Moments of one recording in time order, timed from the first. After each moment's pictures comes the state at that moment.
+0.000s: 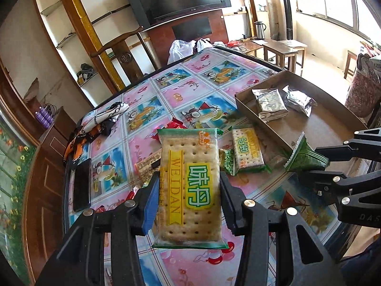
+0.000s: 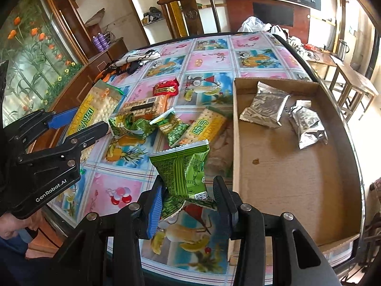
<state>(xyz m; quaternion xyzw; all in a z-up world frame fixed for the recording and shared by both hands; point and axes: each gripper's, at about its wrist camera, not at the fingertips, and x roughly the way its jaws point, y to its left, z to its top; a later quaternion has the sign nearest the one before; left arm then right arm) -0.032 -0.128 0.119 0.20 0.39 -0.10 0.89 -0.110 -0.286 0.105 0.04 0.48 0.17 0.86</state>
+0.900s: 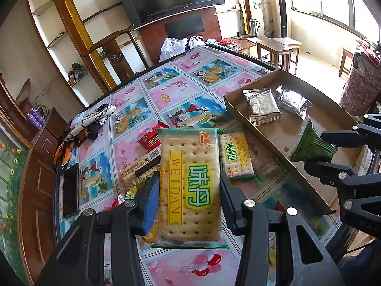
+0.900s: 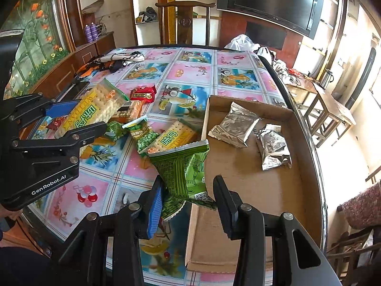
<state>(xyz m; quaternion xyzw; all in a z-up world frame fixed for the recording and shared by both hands) -0.018 -0.146 0.112 0.19 0.40 -0.11 0.89 -0.110 -0.291 0.118 -0.05 0.45 0.11 0.88</state>
